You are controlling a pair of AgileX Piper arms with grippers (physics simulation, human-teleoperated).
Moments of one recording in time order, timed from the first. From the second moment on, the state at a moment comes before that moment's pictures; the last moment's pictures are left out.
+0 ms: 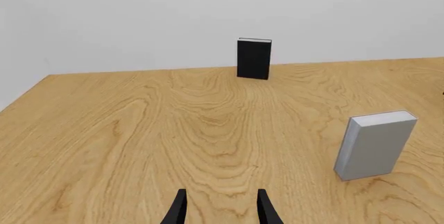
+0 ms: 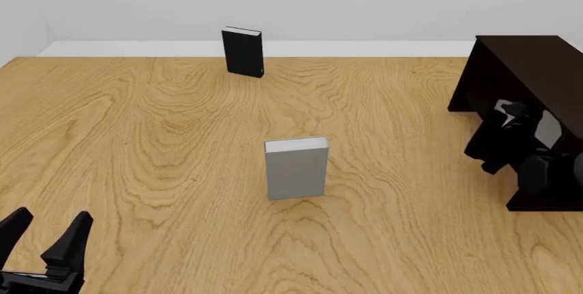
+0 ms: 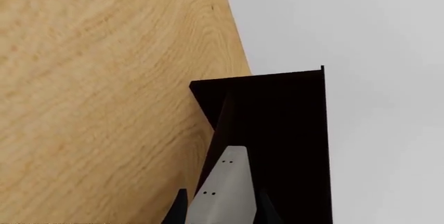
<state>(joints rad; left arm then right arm) -0.06 0.07 0.00 0.05 0.02 -0.24 1.82 -0.75 -0.65 -1.32</state>
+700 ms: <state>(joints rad) -0.06 0.08 0.00 0.04 0.02 -0.27 1.80 -0.71 -0.67 -1.33</state>
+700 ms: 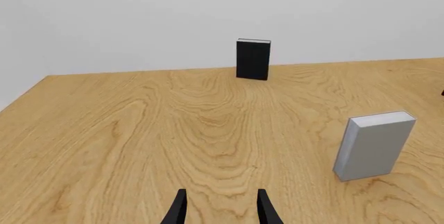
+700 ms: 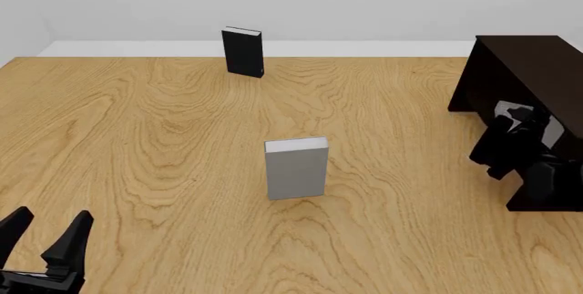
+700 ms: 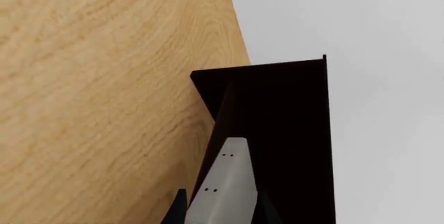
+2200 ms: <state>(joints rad) -0.05 0.06 0.00 0.04 0.02 -0.11 1.76 -0.87 -0.51 -1.30</state>
